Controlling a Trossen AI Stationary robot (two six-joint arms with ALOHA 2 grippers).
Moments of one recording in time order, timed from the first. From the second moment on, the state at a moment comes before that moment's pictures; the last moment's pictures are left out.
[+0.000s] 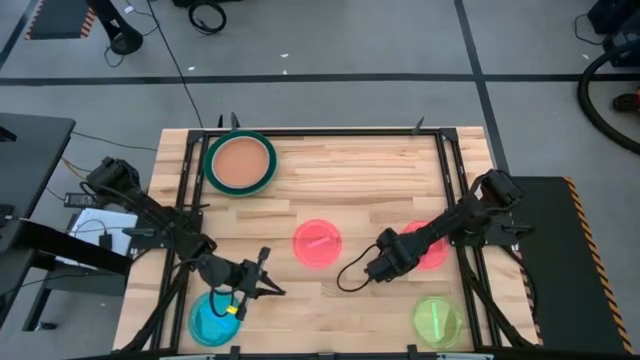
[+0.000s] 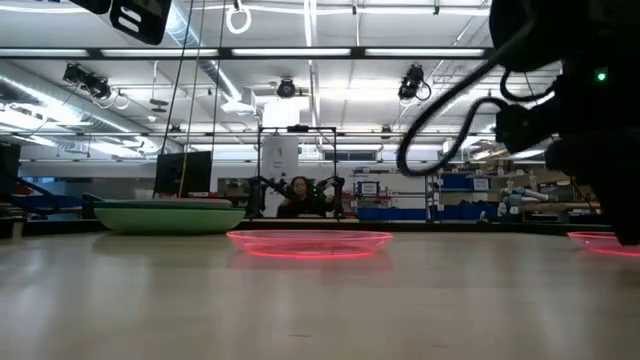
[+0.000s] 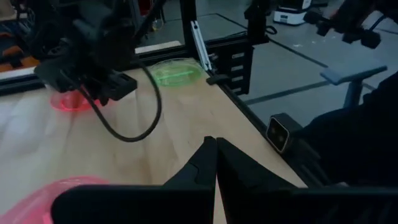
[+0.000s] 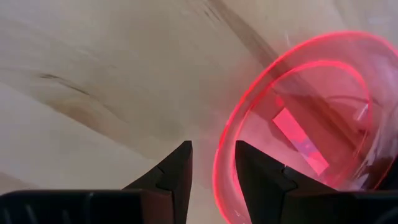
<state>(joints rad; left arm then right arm) -0.69 1.36 0.56 0.56 -0.37 -0.05 0.46 1.78 1.03 -1.07 0.06 1.39</state>
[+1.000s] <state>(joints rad) -0.73 1.36 0.56 0.60 -0.38 -0.03 0.44 1.78 1.07 -1.04 0.07 1.34</state>
